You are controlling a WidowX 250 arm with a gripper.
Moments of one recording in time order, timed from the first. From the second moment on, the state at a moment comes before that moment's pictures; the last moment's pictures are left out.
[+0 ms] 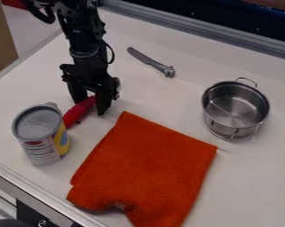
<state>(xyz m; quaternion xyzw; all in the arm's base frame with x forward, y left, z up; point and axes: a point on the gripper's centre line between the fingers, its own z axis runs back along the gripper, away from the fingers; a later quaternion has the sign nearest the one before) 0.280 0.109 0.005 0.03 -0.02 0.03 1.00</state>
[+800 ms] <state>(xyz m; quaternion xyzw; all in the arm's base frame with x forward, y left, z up) 0.307 0.098 0.028 0.04 -0.01 0.10 0.99</state>
